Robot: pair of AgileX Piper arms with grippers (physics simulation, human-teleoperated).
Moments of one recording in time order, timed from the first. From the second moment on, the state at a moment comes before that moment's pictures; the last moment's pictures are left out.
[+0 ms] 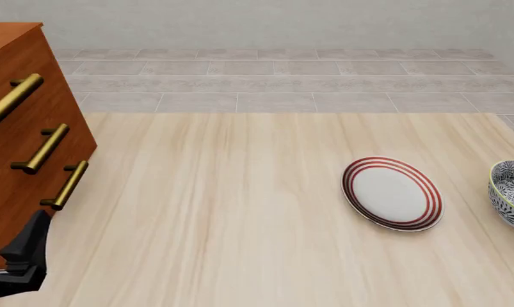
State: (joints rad) left arm 0.02 0.12 0.00 -0.06 -0.02; right arm -0.80 1.71 -0.81 -0.11 -0.09
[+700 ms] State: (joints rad) left arm 0.03 0.12 0.00 -0.06 -0.02; right arm -0.81 1.80 -0.80 -0.17 -0.10
